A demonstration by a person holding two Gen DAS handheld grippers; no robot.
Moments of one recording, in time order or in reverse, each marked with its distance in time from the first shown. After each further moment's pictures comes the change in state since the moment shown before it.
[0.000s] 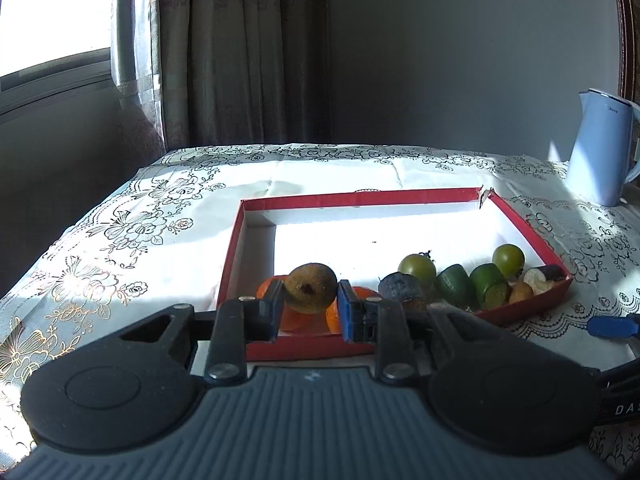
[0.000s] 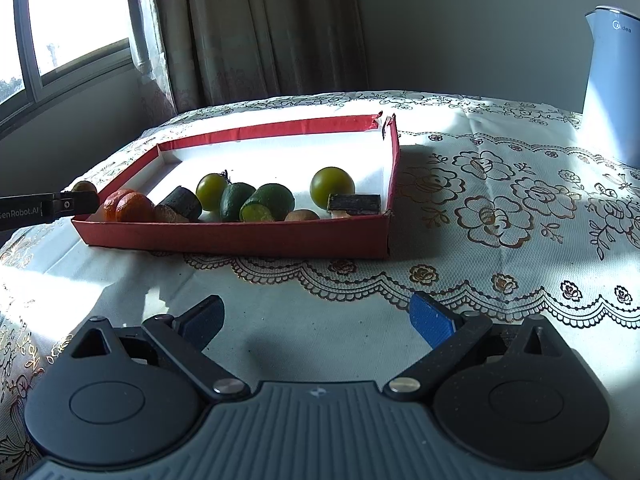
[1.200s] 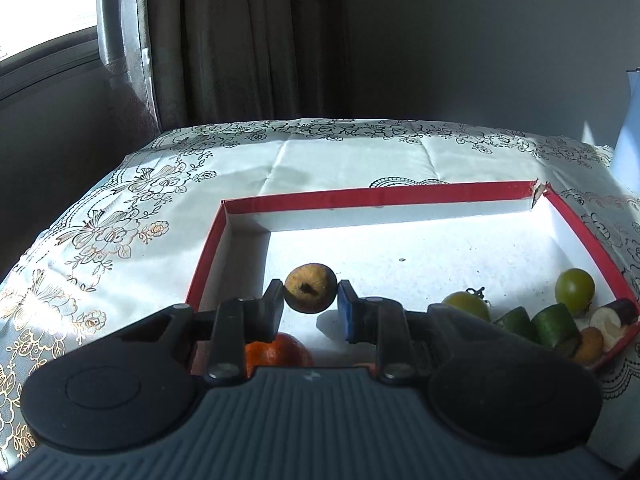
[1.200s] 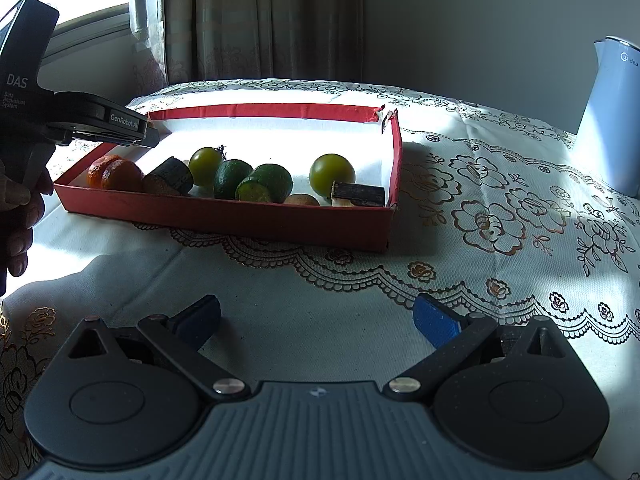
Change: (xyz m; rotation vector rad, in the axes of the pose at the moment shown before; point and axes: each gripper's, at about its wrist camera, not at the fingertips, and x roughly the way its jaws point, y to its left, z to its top) left arm 0.091 -0.010 0.022 0.002 0.098 0.063; right arm 0.006 0.014 -0.001 -0.083 0.037 -0.083
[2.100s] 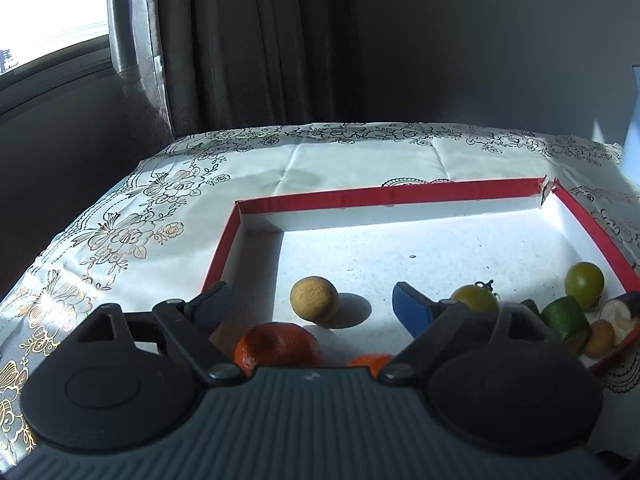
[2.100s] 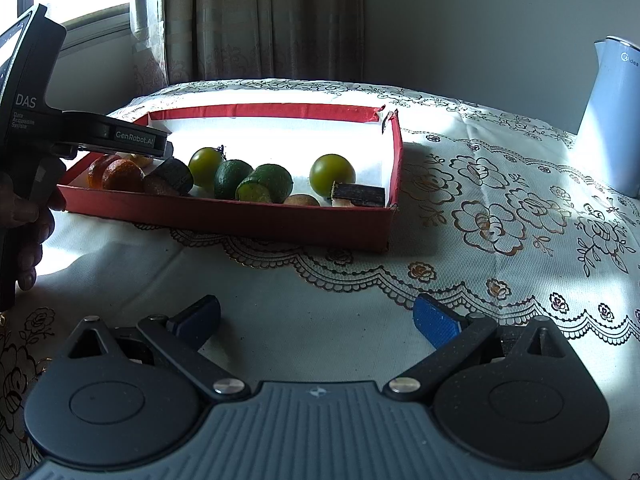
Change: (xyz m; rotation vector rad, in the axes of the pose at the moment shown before) left arm -0.012 -0.001 -0.006 0.006 -0.039 0.053; right arm 0.000 0.000 0.000 0.000 0.000 0.000
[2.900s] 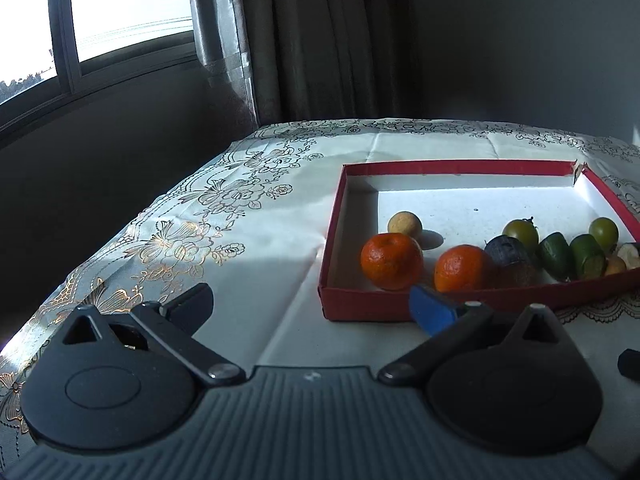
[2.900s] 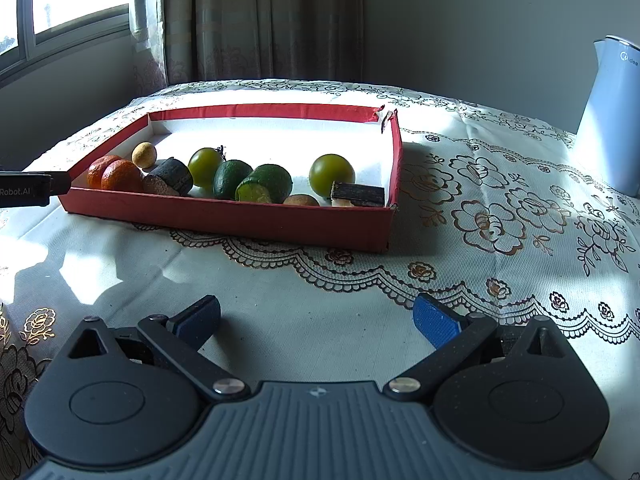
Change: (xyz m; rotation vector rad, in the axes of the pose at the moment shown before) left arm -0.075 0.042 -0.047 -0.057 0.005 0.165; right arm 0.000 0.000 0.000 0.000 0.000 0.000
